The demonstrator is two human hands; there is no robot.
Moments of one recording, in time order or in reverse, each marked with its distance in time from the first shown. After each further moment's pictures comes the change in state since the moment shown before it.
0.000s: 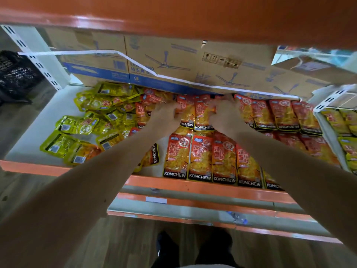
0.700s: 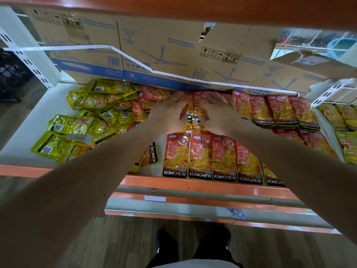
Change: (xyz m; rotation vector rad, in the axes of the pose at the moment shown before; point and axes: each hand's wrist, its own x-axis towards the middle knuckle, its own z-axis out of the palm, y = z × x) left_hand 0.012 0.002 0.003 0.415 -0.050 0.278; right_hand 0.004 0.001 0.007 -0.417 -0.171 -0.260
